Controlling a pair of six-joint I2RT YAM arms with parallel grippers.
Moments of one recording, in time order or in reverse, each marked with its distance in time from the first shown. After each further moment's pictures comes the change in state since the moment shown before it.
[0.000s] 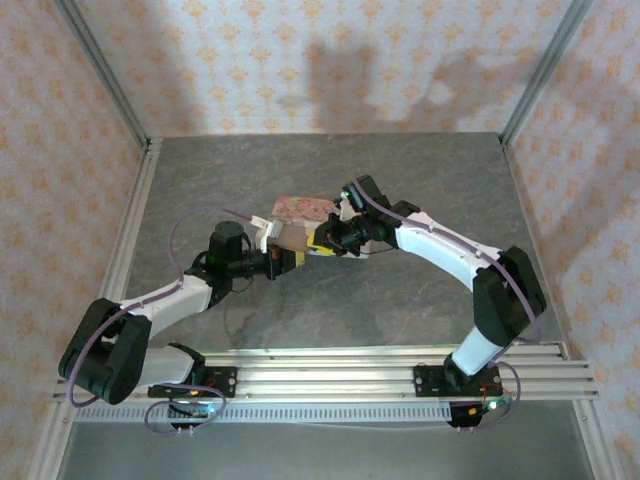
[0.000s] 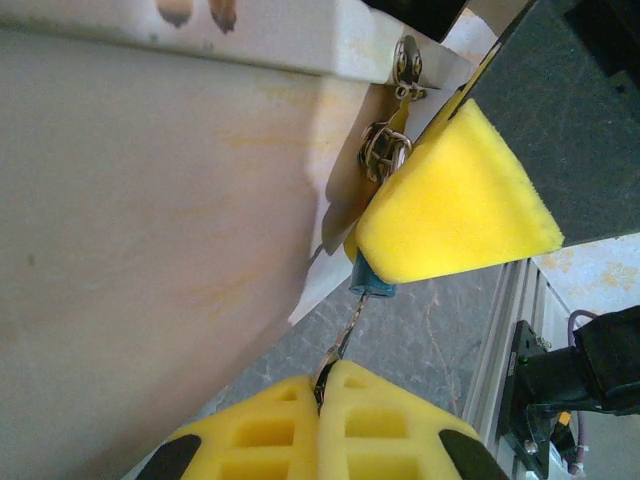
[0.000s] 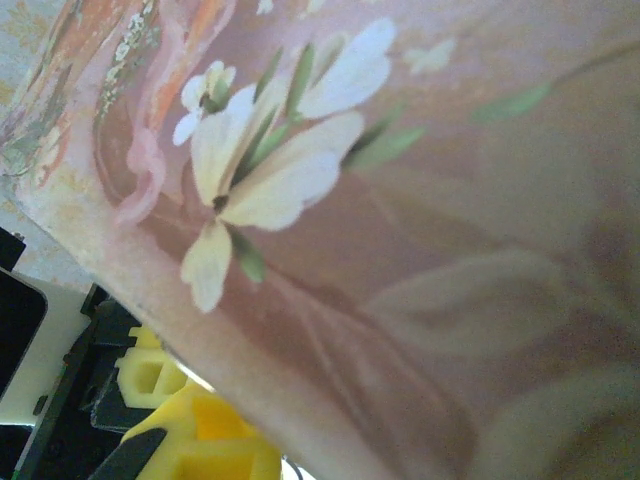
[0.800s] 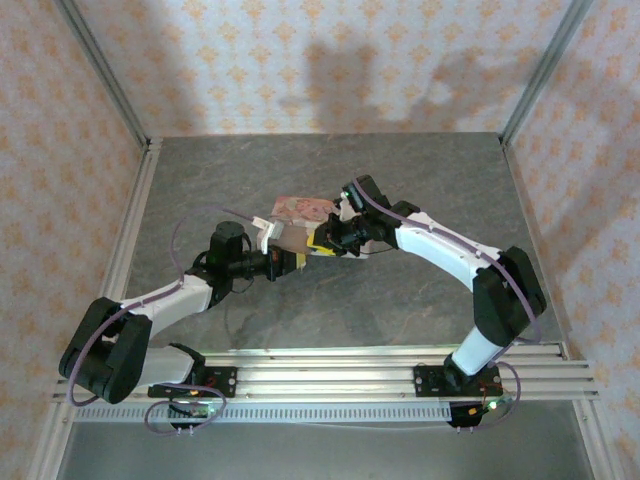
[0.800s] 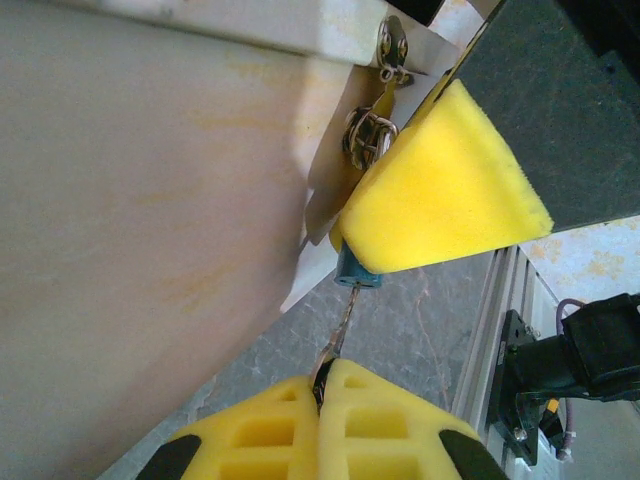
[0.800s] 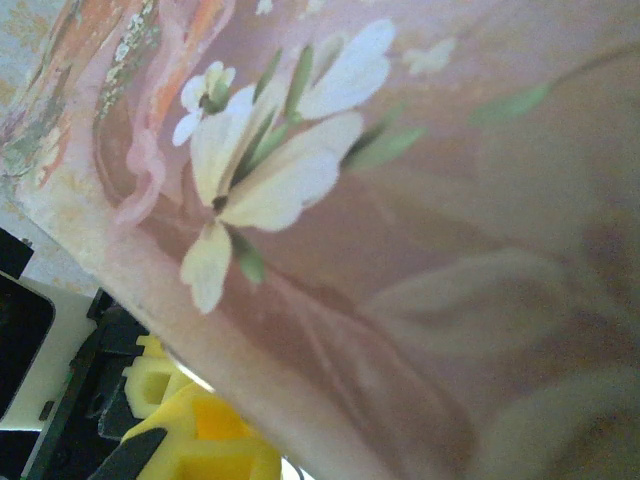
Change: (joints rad) left arm -0.006 0.005 0.000 -0.004 0.027 0.003; right arm 0.000 0.000 0.000 0.000 -0.001 0.001
